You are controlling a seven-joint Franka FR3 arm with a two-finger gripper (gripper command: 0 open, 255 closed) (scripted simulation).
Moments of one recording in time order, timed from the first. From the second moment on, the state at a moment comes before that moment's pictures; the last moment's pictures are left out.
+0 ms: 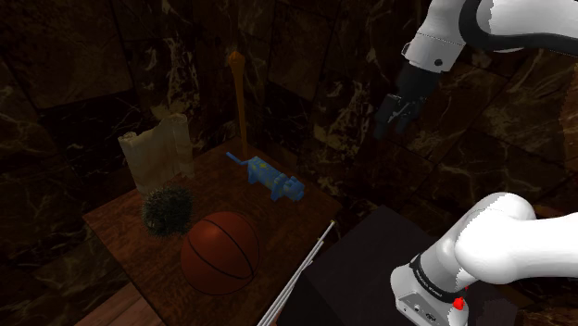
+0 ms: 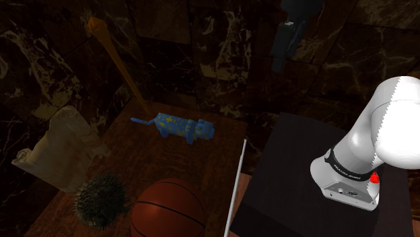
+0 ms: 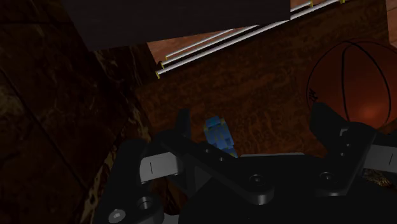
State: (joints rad) arm 0.00 -0.80 0.03 -2.41 0.12 1.57 0.11
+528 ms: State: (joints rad) arm 0.01 -0.63 0.05 -2.44 0.12 1.77 0.08
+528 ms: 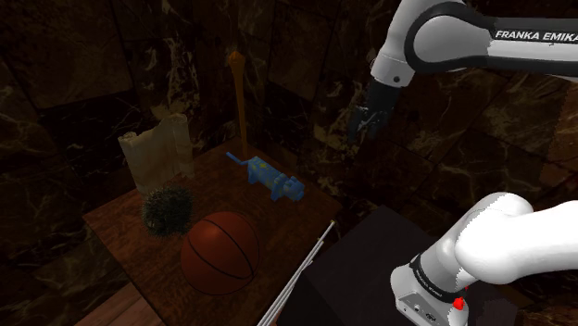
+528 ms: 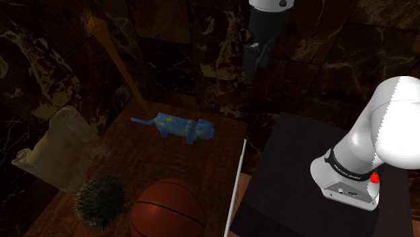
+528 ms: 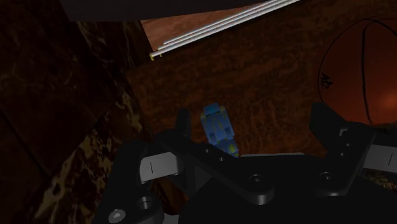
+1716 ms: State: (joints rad) arm 0.02 0.04 0.09 -2.24 0.06 2.26 0.04
